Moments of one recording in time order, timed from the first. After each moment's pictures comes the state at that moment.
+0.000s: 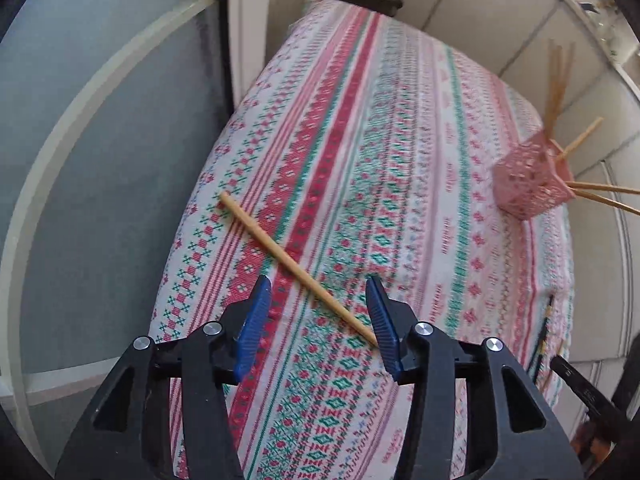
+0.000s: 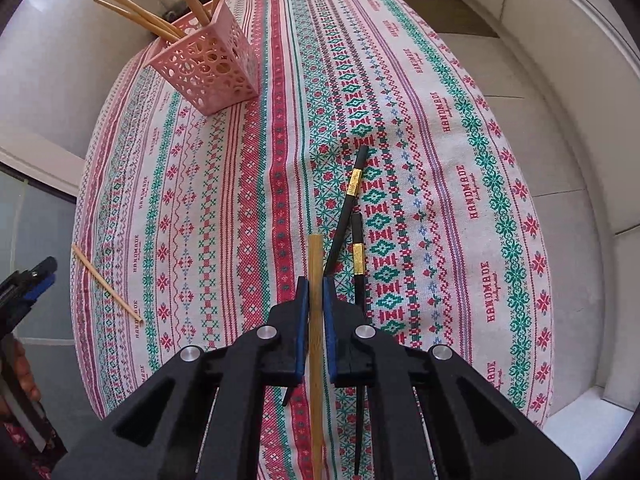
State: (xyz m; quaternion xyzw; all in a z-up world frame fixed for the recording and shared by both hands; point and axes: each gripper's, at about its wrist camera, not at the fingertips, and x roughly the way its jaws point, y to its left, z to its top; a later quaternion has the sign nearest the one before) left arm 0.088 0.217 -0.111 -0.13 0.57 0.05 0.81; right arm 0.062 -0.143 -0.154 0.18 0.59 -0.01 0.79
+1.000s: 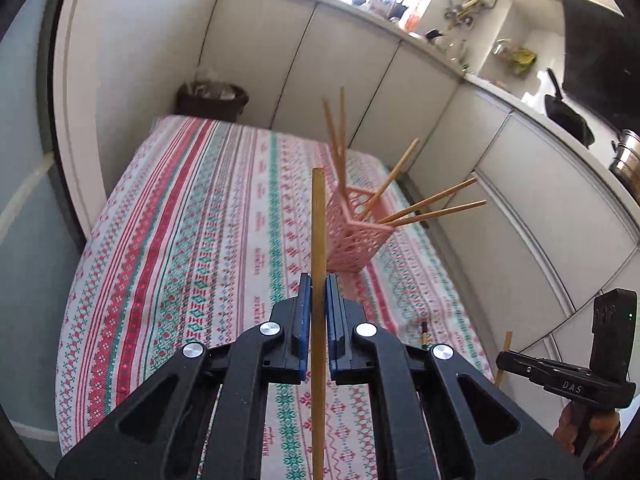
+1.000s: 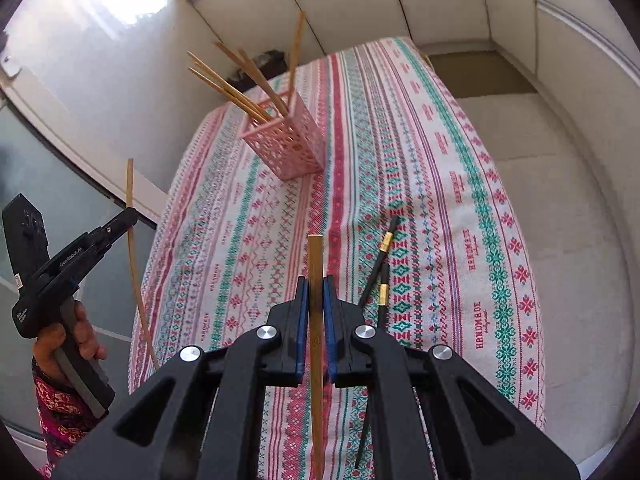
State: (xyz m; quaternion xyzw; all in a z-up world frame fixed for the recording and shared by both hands) left arm 0.027 0.127 -0.014 -0.12 0.35 -0.19 0.91; right arm 0.020 -0.157 -0.083 0.19 0.45 0.09 0.87
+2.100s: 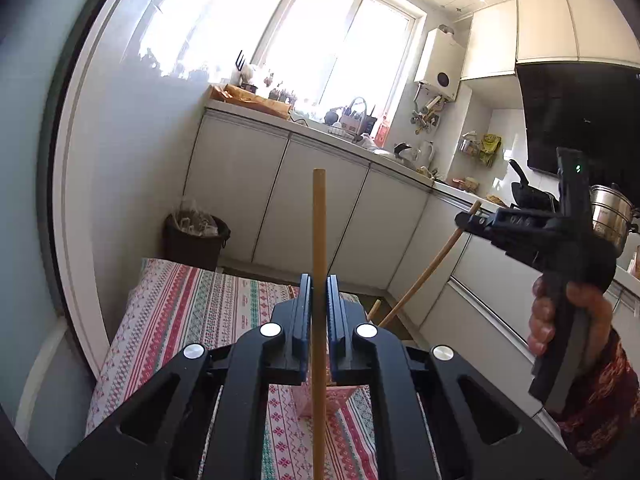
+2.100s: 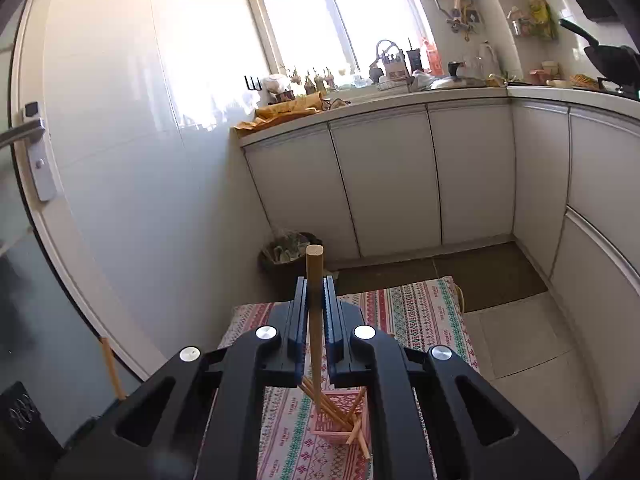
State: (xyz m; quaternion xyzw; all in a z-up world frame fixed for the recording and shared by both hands) left arm 0.063 0.117 0.082 -0.13 0.15 -0.19 0.96; right arm 0.179 -0.128 0.119 0.12 0.21 0.05 0.97
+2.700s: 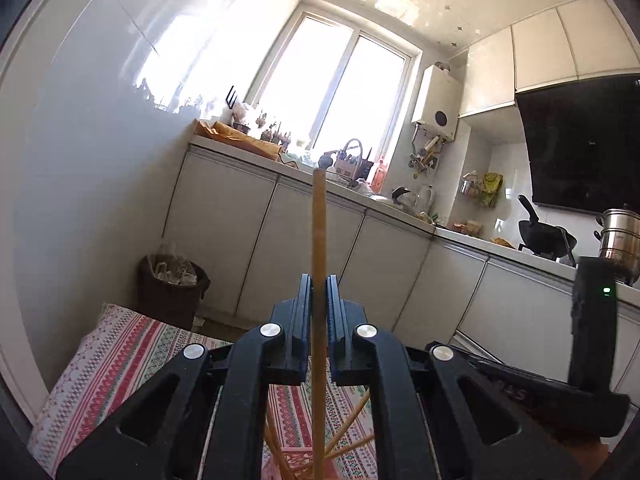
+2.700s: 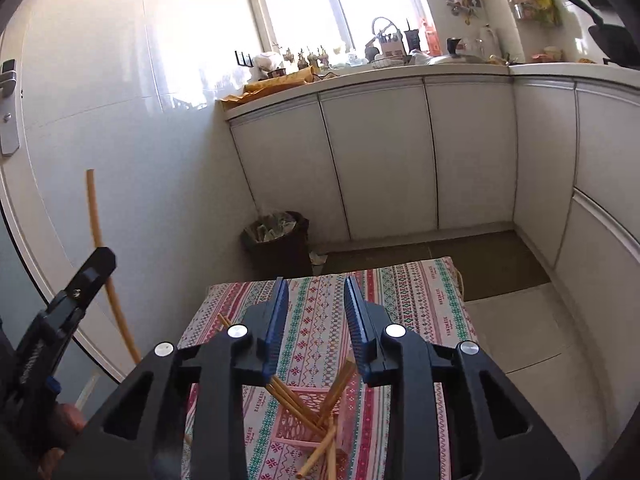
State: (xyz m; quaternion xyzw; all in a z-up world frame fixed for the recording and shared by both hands) left arm 0.155 0.052 0.065 -0.16 0.05 -0.17 0.97; right arm 0.206 -0.140 0.052 0.11 0.22 0.05 0.97
